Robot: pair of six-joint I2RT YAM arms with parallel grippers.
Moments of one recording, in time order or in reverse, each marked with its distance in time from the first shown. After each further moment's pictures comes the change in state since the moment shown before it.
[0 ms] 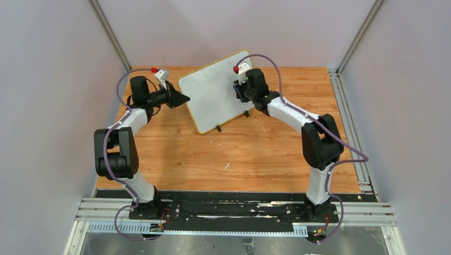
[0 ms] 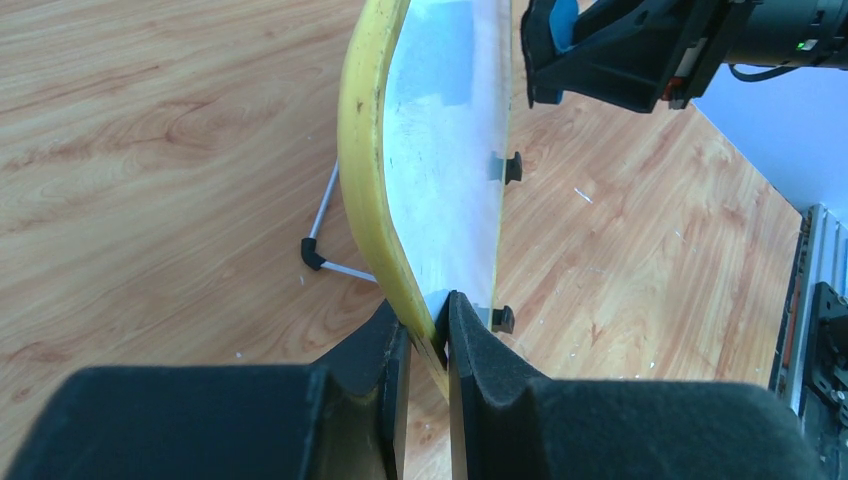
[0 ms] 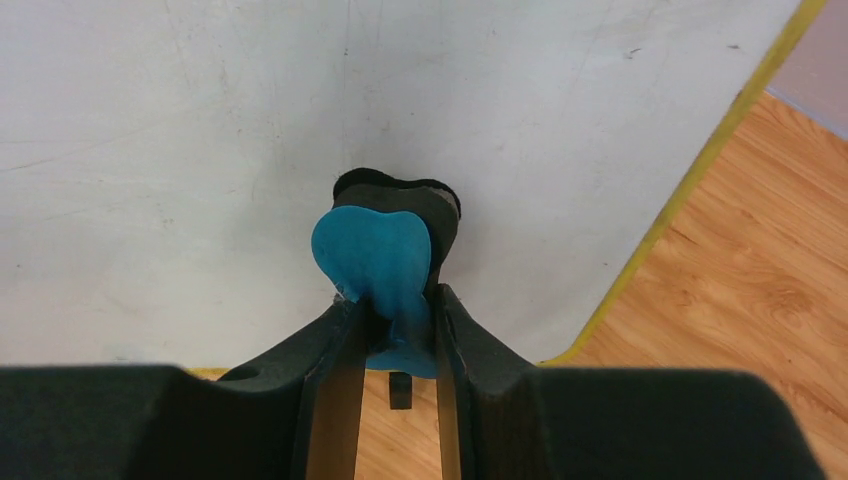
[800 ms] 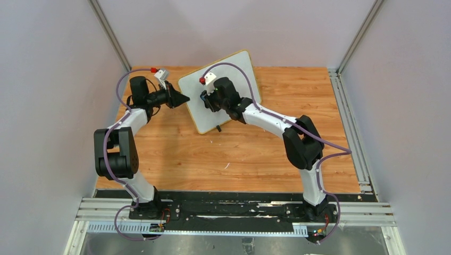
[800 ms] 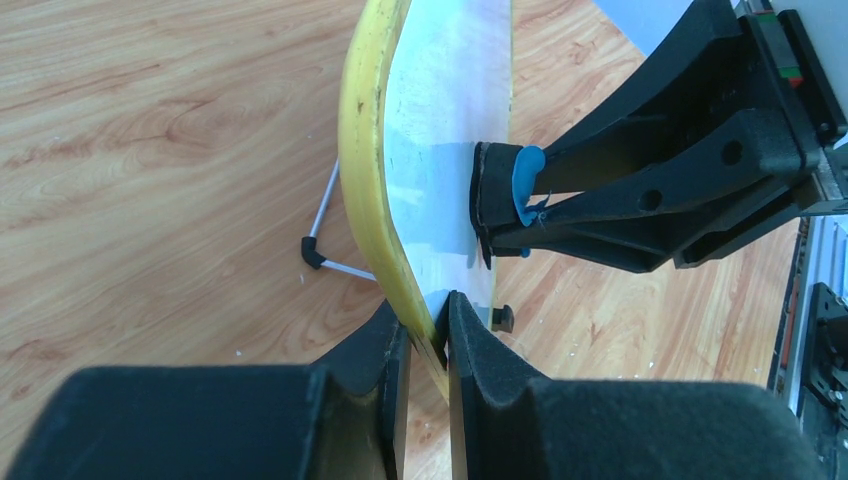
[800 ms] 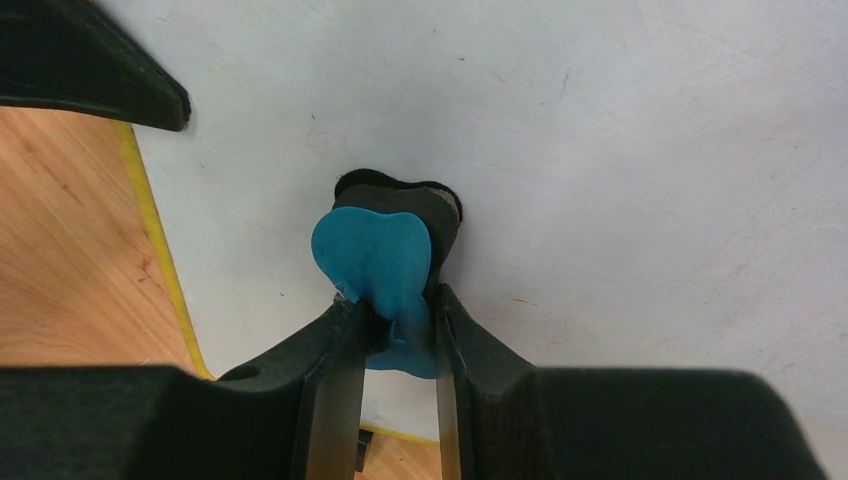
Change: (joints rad) left arm 0.003 0.000 -0.002 0.001 0.003 -0.003; right arm 0.236 0.111 0.153 0.006 -0.021 0.025
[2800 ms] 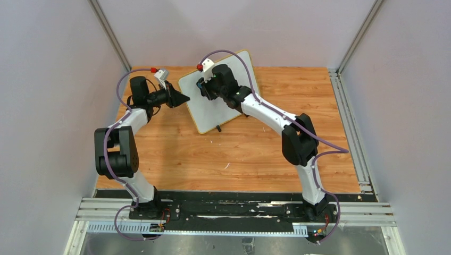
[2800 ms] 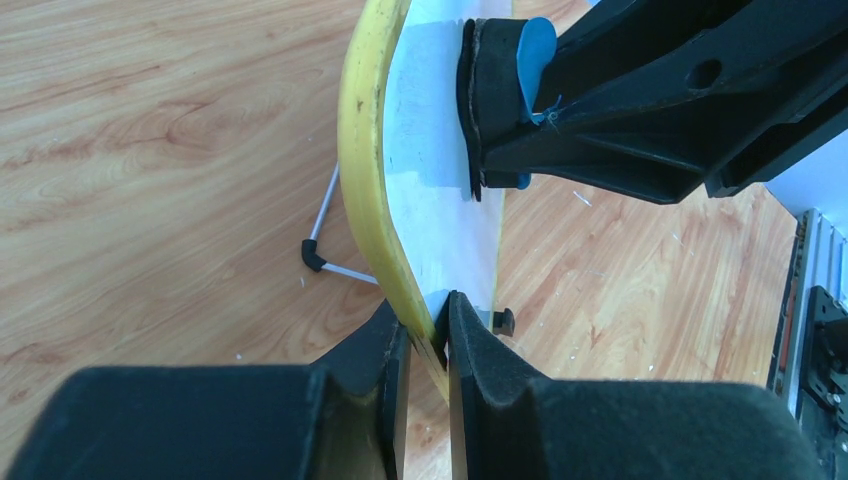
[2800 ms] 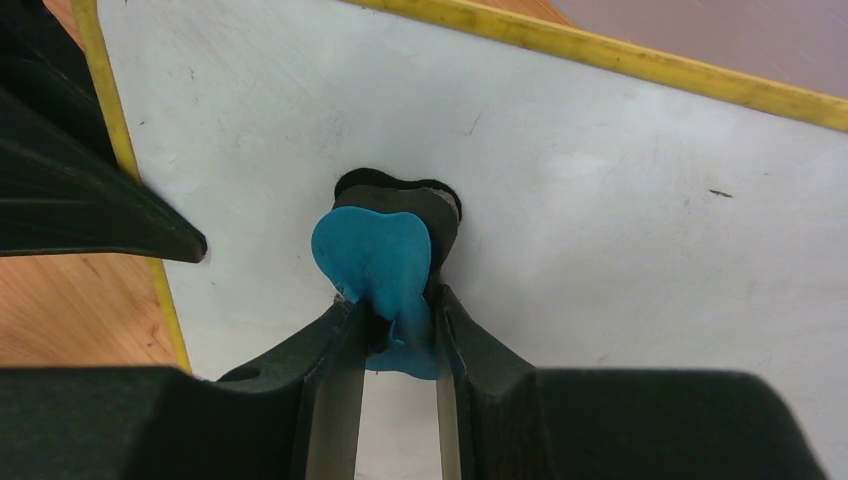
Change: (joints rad) left arm 0.002 0.011 0.000 0.024 0.005 -0.017; right arm -0.027 0.078 0.253 -0.117 -0.026 -0.010
